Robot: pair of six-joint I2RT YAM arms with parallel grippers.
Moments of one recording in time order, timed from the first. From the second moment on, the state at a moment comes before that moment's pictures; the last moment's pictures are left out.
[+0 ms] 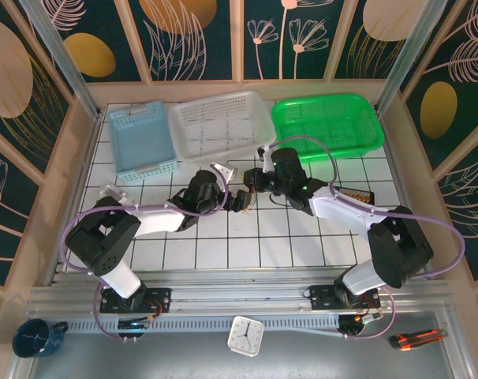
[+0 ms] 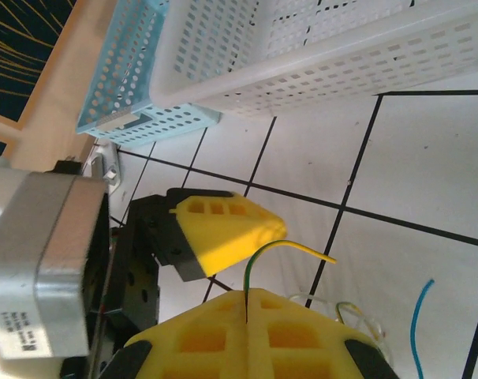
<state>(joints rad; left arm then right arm) -0.70 1.65 0.71 0.46 0.13 -0.26 0.65 1.46 0.88 0.06 -0.30 0.58</state>
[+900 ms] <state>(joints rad) -0.70 1.76 0.64 0.55 0.15 -0.28 0.60 1.24 0.95 0.16 -0.33 0.74</state>
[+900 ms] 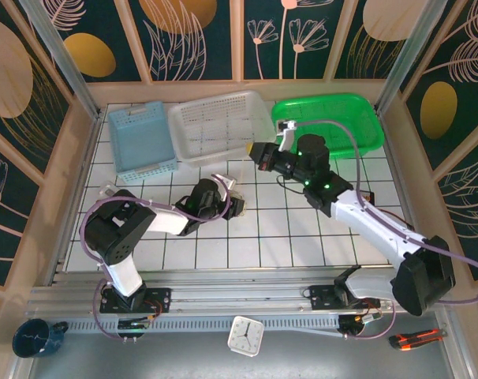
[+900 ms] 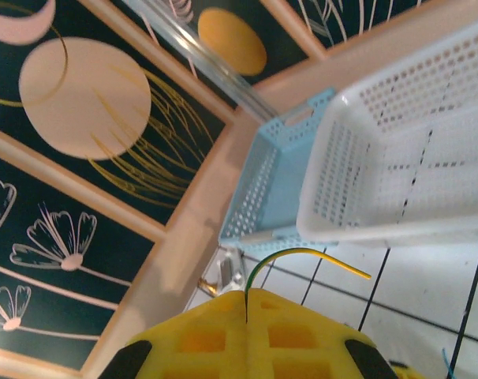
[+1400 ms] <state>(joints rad) -0.70 1.66 0.63 0.55 0.16 -0.31 0.44 1.17 0.91 0.17 -0.32 0.76</state>
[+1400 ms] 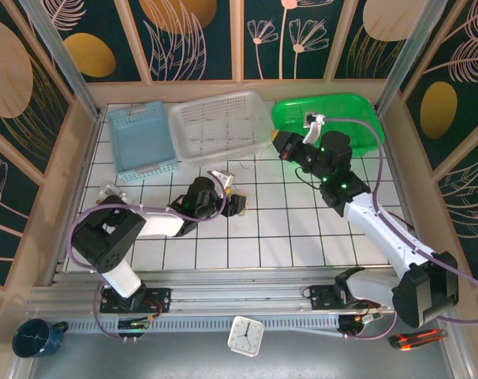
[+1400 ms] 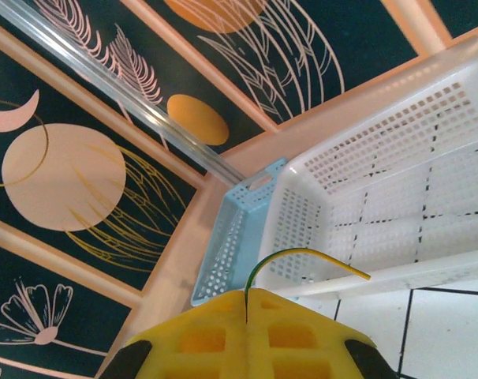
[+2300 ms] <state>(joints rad) -0.70 1.43 0.71 0.43 0.06 -0.44 0.06 1.52 1.10 0.14 -0.19 0.73</state>
